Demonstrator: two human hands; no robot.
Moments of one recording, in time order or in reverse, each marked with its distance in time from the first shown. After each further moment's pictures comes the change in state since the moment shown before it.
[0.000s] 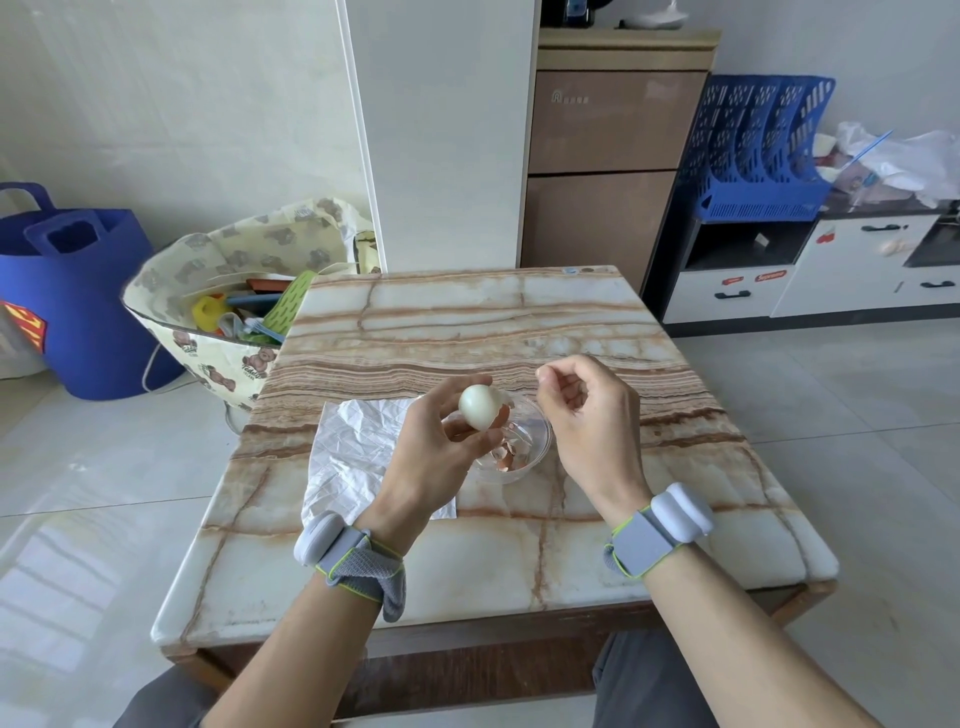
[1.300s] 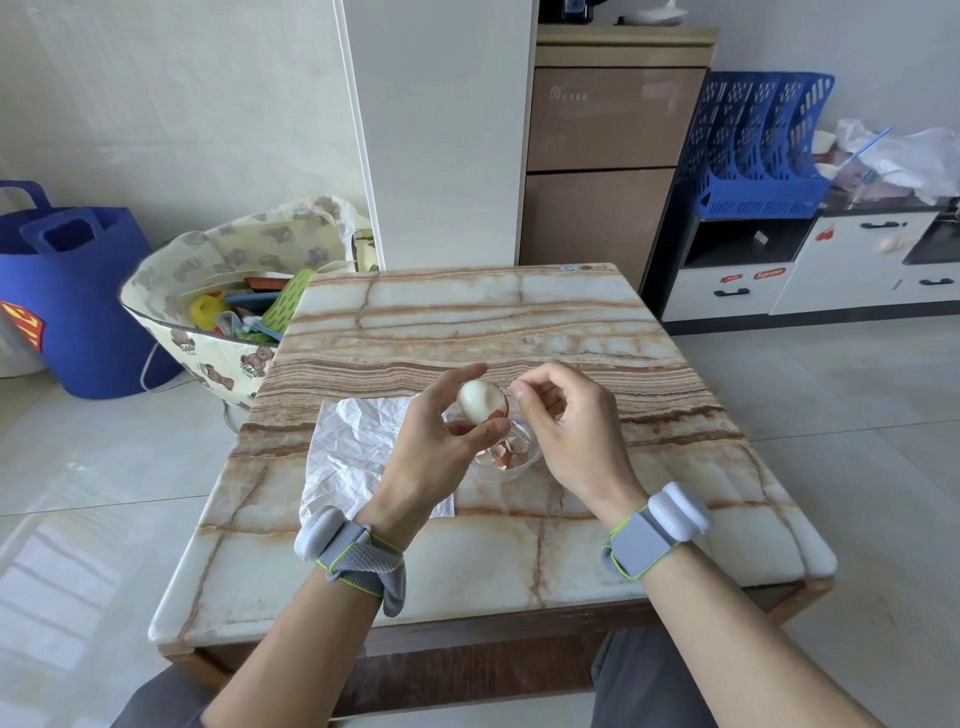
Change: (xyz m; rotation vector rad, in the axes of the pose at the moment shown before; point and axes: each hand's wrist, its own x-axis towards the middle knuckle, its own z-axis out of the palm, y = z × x) left_hand 0.004 -0.001 0.004 -0.018 0.018 0.009; right_hand -0.004 0.002 0.006 0.066 -0.172 0.000
